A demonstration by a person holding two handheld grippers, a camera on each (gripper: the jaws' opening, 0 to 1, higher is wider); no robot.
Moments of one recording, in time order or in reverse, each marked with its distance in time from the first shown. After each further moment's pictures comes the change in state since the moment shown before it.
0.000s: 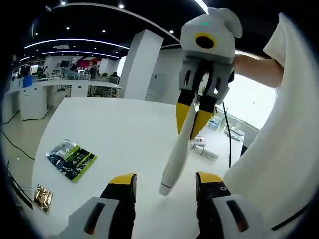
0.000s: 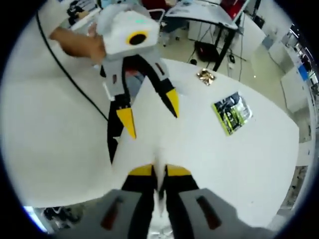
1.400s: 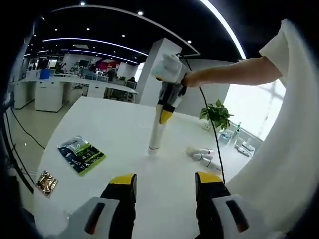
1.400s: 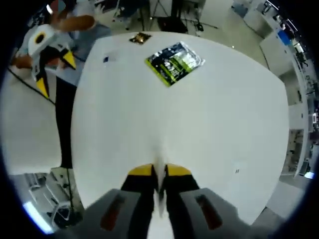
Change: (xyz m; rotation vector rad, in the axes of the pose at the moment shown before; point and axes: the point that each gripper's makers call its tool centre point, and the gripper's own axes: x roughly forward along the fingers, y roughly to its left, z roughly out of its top) left arm -0.011 -0.005 0.009 -0.094 -0.079 0.119; right arm -0.012 -0.148 -0.101 0.205 0.165 -0.115
